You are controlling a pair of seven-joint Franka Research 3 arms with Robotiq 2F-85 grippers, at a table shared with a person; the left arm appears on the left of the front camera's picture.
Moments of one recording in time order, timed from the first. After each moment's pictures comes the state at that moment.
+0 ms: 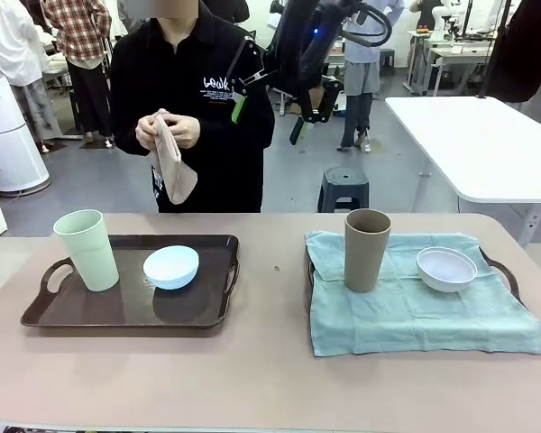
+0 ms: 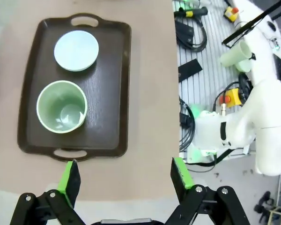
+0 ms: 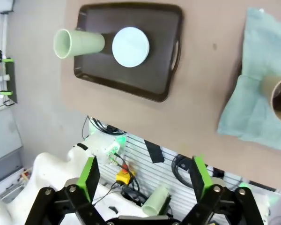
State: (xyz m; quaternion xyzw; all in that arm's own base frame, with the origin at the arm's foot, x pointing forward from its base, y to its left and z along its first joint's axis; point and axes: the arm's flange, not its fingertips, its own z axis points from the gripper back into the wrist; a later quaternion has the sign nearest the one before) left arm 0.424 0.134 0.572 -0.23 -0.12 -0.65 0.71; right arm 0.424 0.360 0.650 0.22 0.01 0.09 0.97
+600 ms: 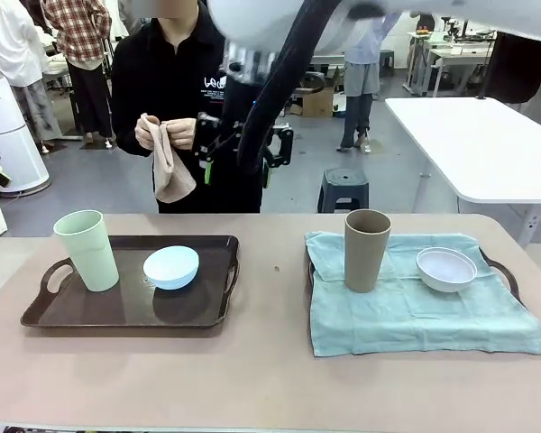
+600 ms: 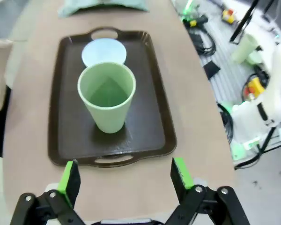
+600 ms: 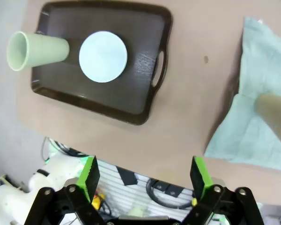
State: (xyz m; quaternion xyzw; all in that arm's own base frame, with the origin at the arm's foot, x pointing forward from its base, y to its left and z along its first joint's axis) left arm 0.502 0.227 0.469 -0.30 -0.24 -0.68 0.62; right arm 0.419 0.450 0.567 0.10 -0.03 0.12 0.99
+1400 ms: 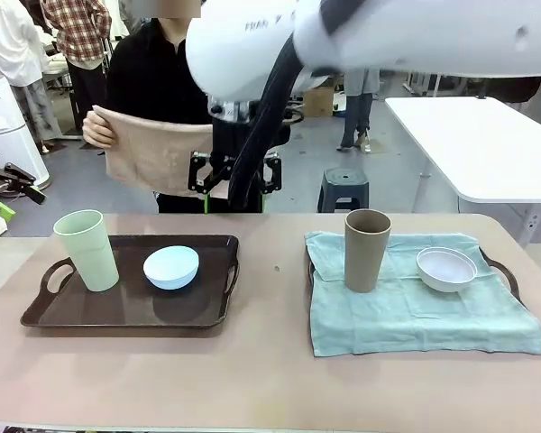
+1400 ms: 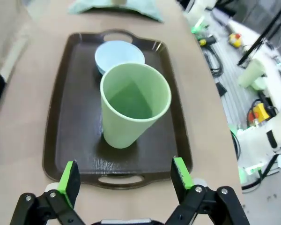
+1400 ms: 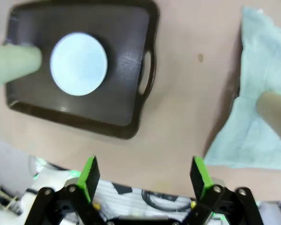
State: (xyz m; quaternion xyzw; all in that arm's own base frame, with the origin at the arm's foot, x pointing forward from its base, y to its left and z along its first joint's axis) left arm 0.530 0.193 0.415 -0.34 -0.24 -0.63 0.66; right arm 0.438 0.475 0.506 0.05 -0.01 0.09 0.99
